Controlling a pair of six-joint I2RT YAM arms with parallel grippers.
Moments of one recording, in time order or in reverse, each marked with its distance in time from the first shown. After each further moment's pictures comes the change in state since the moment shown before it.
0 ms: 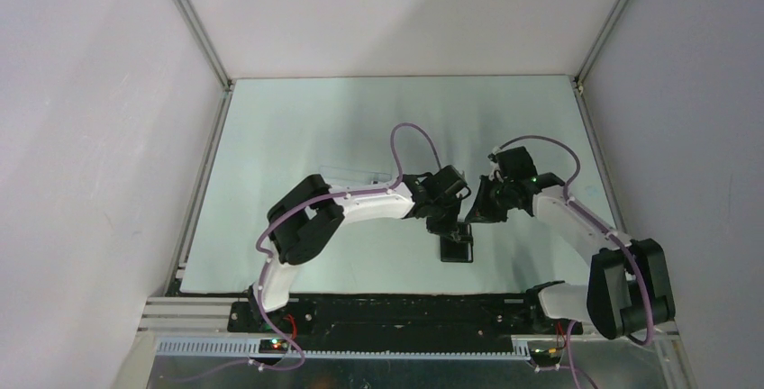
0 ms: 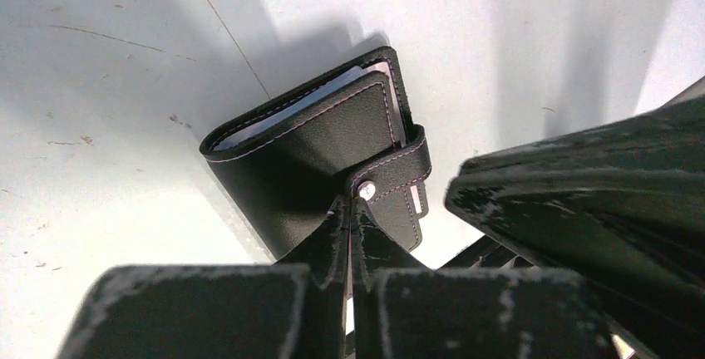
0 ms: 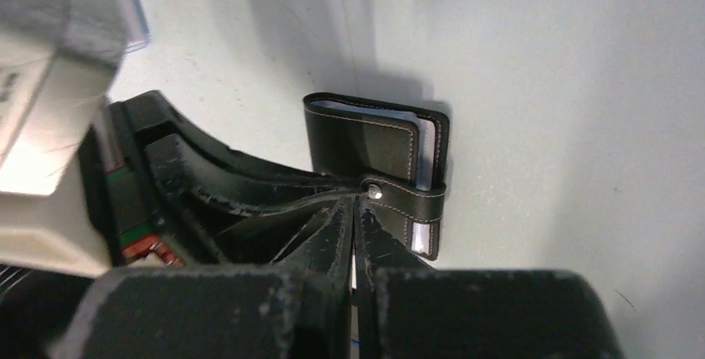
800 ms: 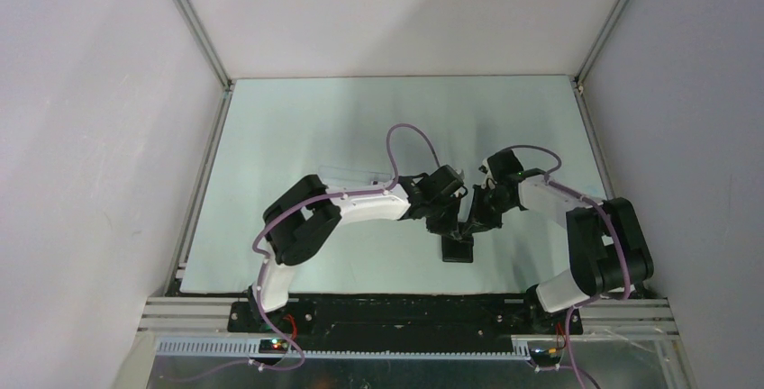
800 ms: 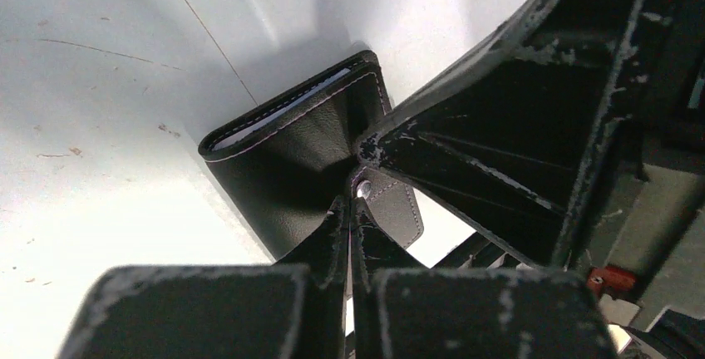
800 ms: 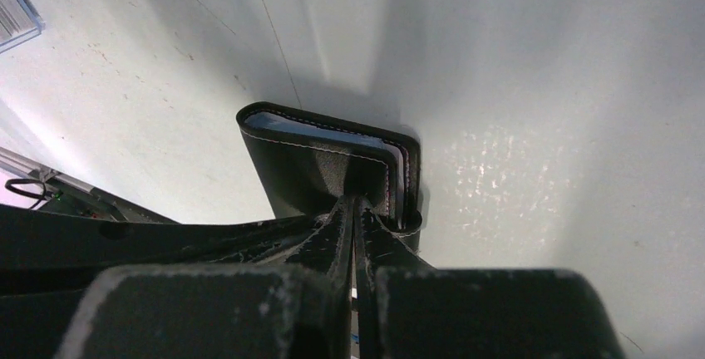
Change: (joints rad) left arm 0.008 -0.028 -0.058 0.094 0.026 -0.001; right arm -0.034 0.201 0.000 0.023 -0.084 -0.057
